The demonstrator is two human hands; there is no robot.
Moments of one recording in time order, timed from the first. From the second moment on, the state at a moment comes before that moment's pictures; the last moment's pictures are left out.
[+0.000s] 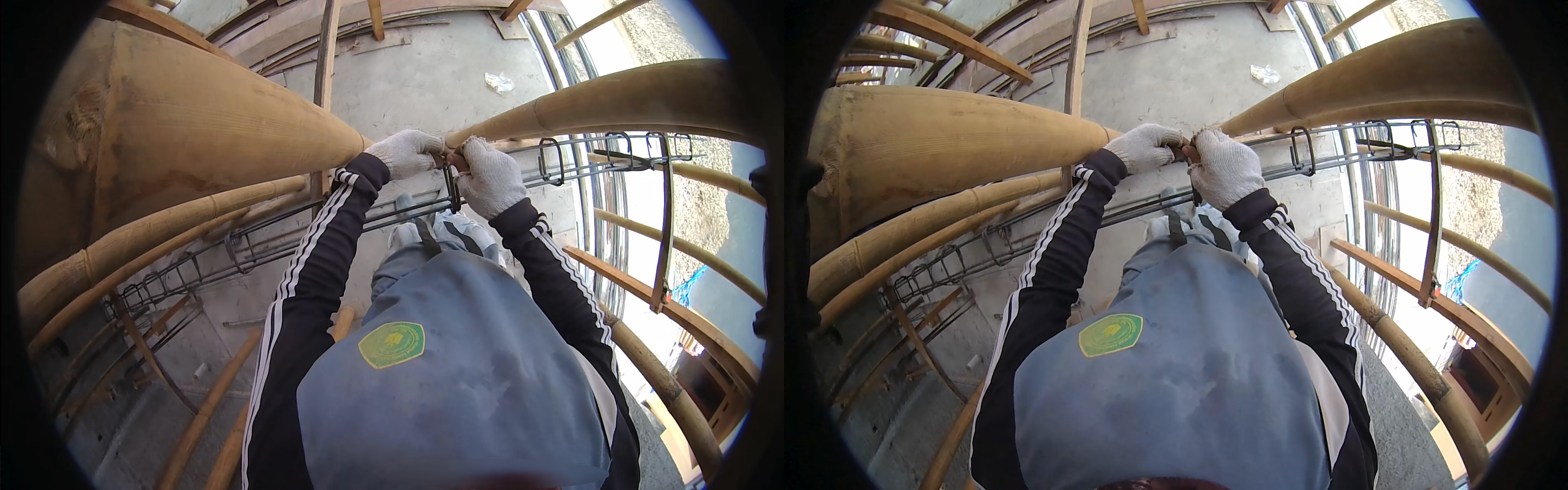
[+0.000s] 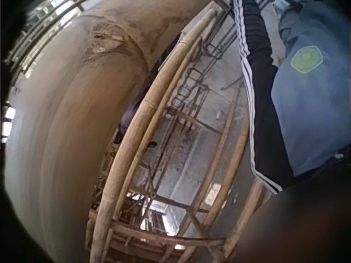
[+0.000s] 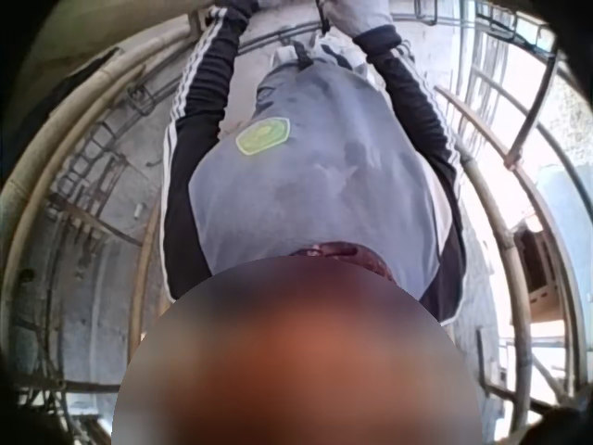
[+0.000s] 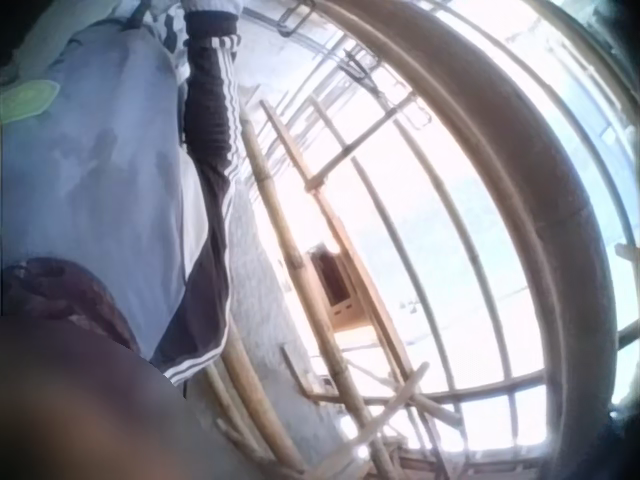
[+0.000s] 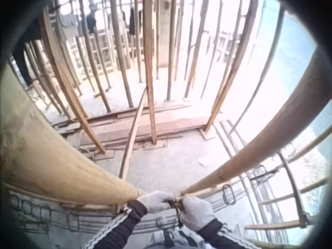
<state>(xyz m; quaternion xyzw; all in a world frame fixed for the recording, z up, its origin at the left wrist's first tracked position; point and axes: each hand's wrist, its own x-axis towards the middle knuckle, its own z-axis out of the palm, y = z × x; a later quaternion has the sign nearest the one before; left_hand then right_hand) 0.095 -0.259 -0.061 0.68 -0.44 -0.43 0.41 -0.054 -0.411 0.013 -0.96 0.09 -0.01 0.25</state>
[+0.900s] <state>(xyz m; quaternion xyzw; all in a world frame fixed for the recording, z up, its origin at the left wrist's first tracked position) 0.070 -0.254 -0.068 0.74 -0.42 -0.32 0.42 0.009 -0.465 -0.031 -0.91 0.15 0.29 0.24</state>
